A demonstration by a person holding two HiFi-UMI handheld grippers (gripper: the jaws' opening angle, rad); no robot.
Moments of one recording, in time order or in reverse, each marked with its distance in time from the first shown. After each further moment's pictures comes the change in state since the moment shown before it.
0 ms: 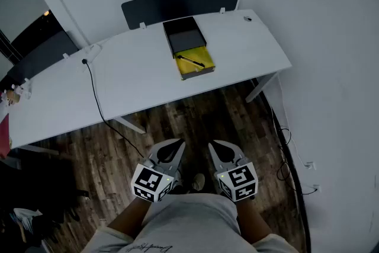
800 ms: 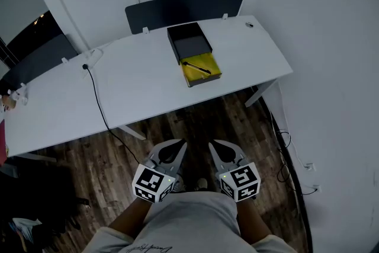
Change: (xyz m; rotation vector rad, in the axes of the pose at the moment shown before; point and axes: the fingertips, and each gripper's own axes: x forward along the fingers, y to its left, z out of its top) left arm -0.014 0.056 0.010 0.000 -0.033 -0.046; right arm 0.045 0.030 0.033 0.005 -0.034 -0.026
